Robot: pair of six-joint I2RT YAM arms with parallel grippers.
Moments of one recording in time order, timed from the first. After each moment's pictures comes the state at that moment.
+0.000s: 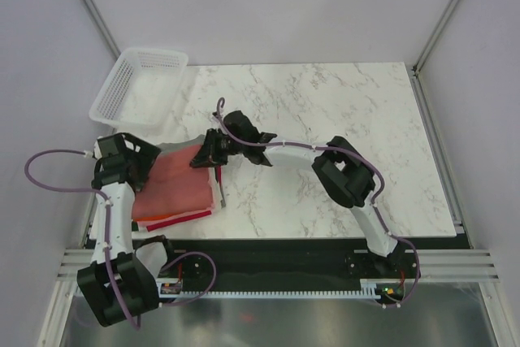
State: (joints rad) left arm 0.34 0.99 0.72 -0.55 0.02 -0.80; right arm 0.90 2.23 1.62 0.19 -0.52 1.10
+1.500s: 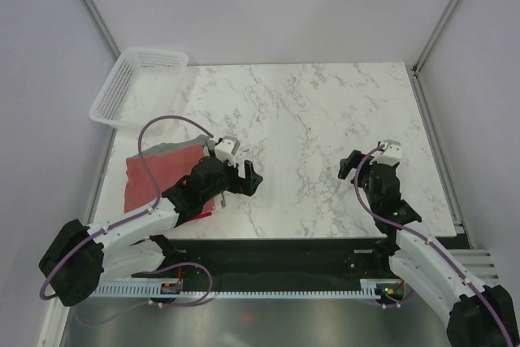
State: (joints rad) left arm -0.76 1.06 0.48 0.13 -0.06 -0.41; right arm 0.34 0.70 0.25 0.07 0.31 0.44
